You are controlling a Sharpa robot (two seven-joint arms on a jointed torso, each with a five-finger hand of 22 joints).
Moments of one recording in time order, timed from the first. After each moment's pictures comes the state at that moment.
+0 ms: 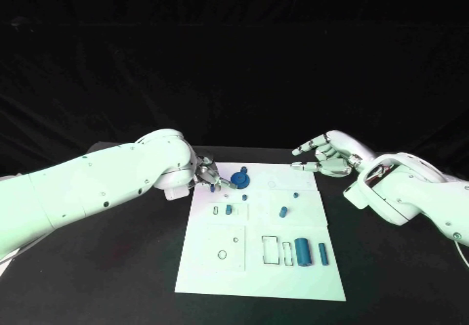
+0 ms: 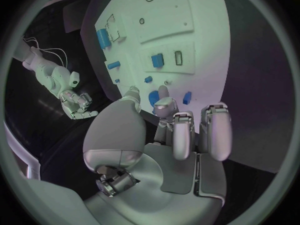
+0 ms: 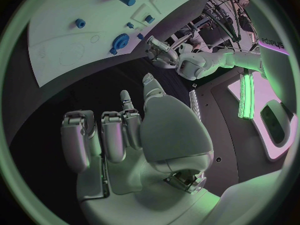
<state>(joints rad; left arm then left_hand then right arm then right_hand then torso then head) 1.35 -0.62 0.01 1.36 -1.01 0.18 -0.67 1.07 -0.10 -0.01 0.29 0.08 0.88 0.05 0.68 0.66 1.29 -0.02 1.11 1.00 1.47 -0.09 1.57 1.31 0.03 1.47 0.02 1.48 1.31 1.23 -0.96 0.02 1.57 -1.07 -0.39 0.09 1.33 -0.05 -0.06 0.17 0.23 1.01 0.14 0.06 0.07 1.47 0.06 1.43 1.31 1.47 -0.02 1.50 1.31 0.01 1.47 0.09 1.52 1.31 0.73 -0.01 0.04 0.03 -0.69</state>
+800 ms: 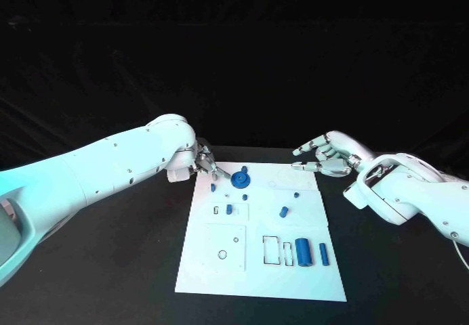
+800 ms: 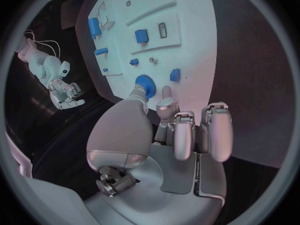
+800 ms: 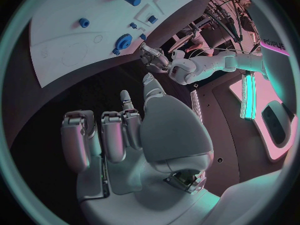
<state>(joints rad) 1.39 -0.47 0.00 1.05 -1.01 0.32 -0.60 1.16 -0.04 -0.07 0.29 0.09 0.88 0.07 0.58 0.56 1.28 0.00 1.14 1.01 1.47 -0.07 1.57 1.31 0.03 1.47 0.04 1.48 1.31 1.23 -0.95 0.02 1.55 -1.07 -0.39 0.09 1.33 -0.05 -0.07 0.18 0.23 1.01 0.14 0.06 0.07 1.47 0.06 1.43 1.31 1.47 -0.02 1.50 1.31 0.01 1.47 0.09 1.52 1.31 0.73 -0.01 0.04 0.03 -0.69</state>
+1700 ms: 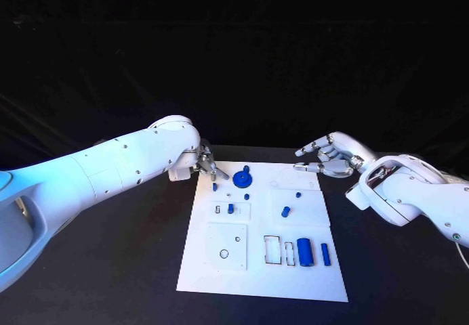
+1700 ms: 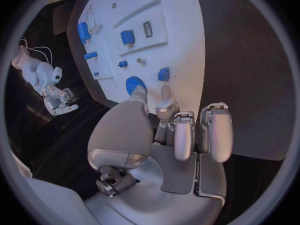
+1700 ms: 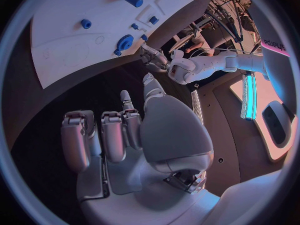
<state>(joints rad) 1.38 -0.45 -0.01 1.00 -1.08 0.33 -0.59 1.17 -0.01 -0.08 0.29 0.10 0.90 0.06 0.59 0.57 1.29 -0.01 1.16 1.03 1.47 -0.07 1.57 1.31 0.03 1.47 0.04 1.48 1.31 1.22 -0.94 0.02 1.54 -1.07 -0.39 0.09 1.33 -0.05 -0.07 0.18 0.23 1.01 0.14 0.06 0.07 1.47 0.06 1.43 1.31 1.47 -0.02 1.50 1.31 0.01 1.47 0.09 1.52 1.31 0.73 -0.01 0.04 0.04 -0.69</state>
